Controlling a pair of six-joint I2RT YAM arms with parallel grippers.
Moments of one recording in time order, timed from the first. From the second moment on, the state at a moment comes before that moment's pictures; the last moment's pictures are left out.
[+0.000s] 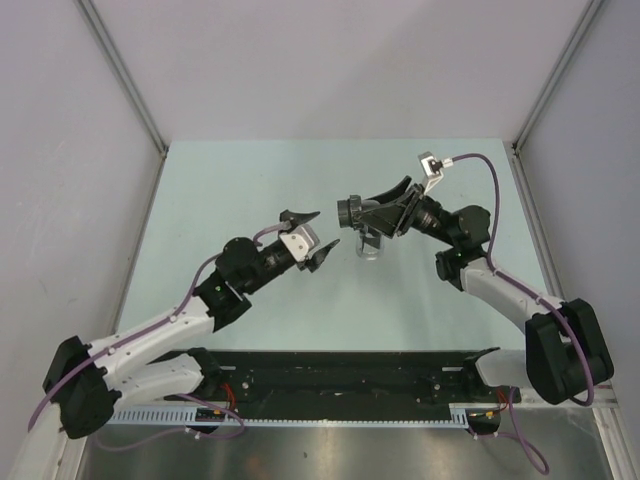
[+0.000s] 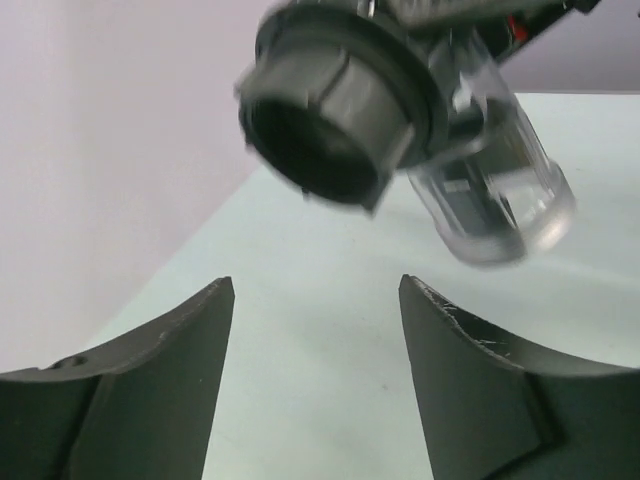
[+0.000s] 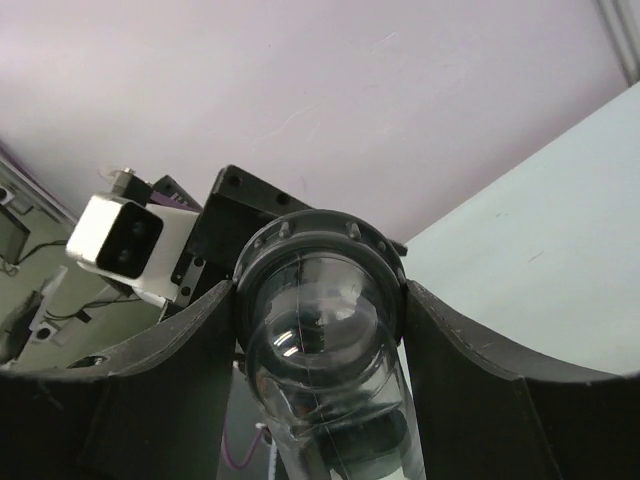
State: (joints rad) left arm -0.82 1.03 0.66 0.47 0.13 0.36; right arm 0.40 1.31 0.72 1.09 -0.80 1.06
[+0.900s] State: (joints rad) left arm -0.52 0.99 0.91 0.11 0.74 -1.02; right arm 0.59 0.92 0.67 0.70 -0.79 -0.06
